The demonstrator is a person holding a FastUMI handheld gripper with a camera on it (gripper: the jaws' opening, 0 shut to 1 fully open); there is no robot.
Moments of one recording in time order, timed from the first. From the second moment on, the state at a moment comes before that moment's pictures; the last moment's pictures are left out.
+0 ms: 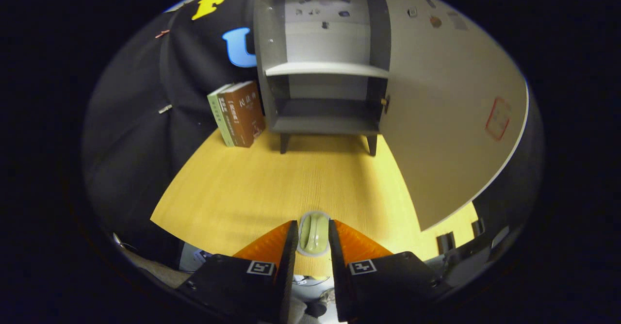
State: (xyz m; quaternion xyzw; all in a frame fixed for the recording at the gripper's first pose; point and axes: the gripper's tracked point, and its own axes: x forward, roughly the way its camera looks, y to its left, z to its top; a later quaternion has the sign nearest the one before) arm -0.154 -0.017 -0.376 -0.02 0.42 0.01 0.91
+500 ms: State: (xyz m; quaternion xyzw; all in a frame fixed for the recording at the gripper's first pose) arm -0.154 -0.024 -0.495 -0.05 0.54 -0.01 0.84
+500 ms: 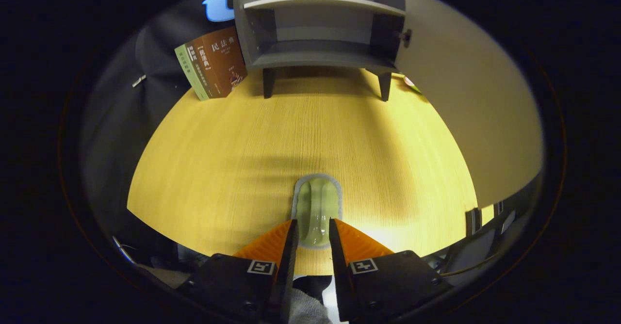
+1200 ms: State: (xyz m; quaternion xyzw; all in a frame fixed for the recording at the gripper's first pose) arm -0.131 -0.033 -0.550 -0.08 0.59 0.03 0.80
